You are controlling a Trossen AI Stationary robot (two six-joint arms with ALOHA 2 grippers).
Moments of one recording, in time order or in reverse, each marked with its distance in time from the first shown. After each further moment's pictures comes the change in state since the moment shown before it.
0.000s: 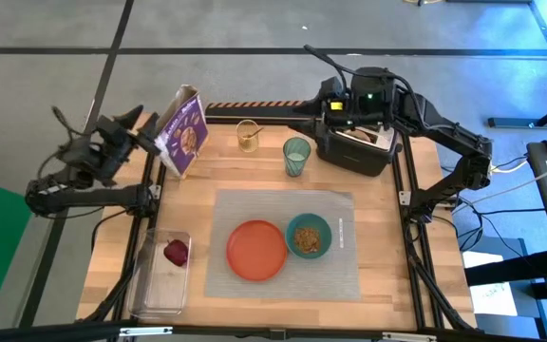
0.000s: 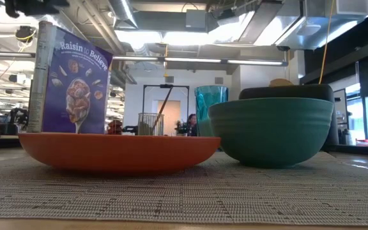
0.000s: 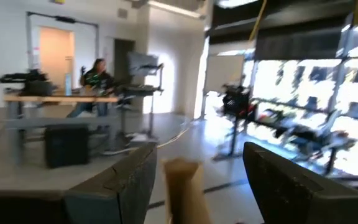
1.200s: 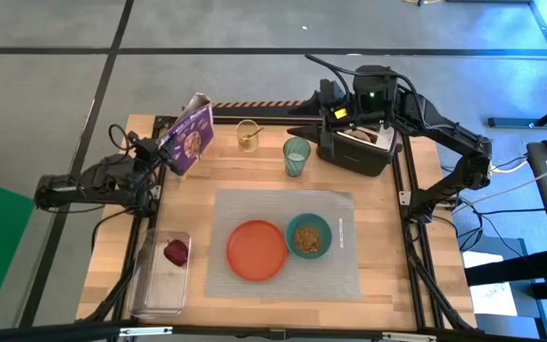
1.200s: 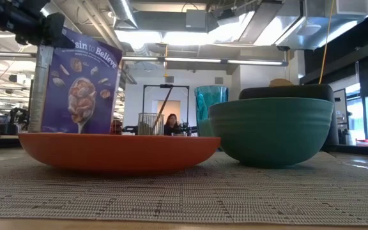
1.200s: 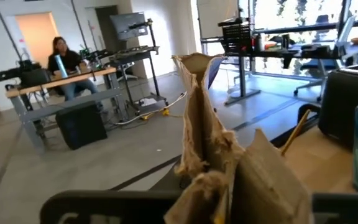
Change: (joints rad) left arm -0.091 -0.009 -0.237 -0.103 -0.083 -0.023; right arm -0.001 -0.001 0.000 0.044 -0.125 -0.202
